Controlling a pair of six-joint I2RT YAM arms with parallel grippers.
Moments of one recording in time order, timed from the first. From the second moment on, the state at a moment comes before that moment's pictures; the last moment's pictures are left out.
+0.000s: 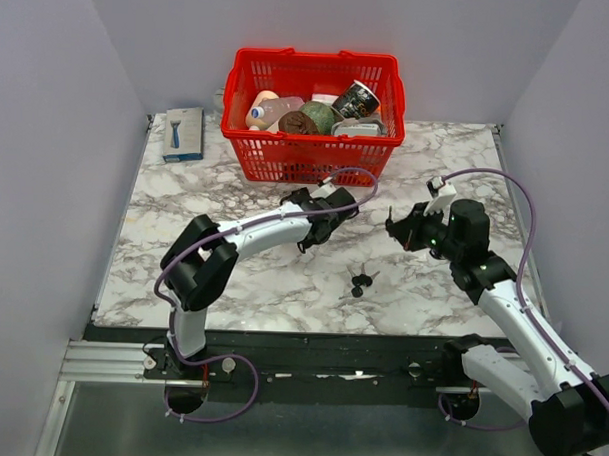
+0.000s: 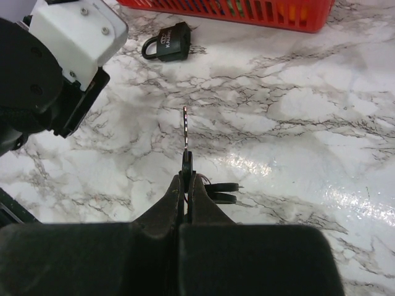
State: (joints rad) left arm -0.87 1.89 1.43 -0.83 -0.84 -0.19; right arm 0.31 0.91 0.66 -0.15 -0.29 0.27
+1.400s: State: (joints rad) left arm -0.76 1.70 1.20 -0.66 -0.53 -0.76; right arm 0.75 1.50 0.56 0.49 -0.60 0.74
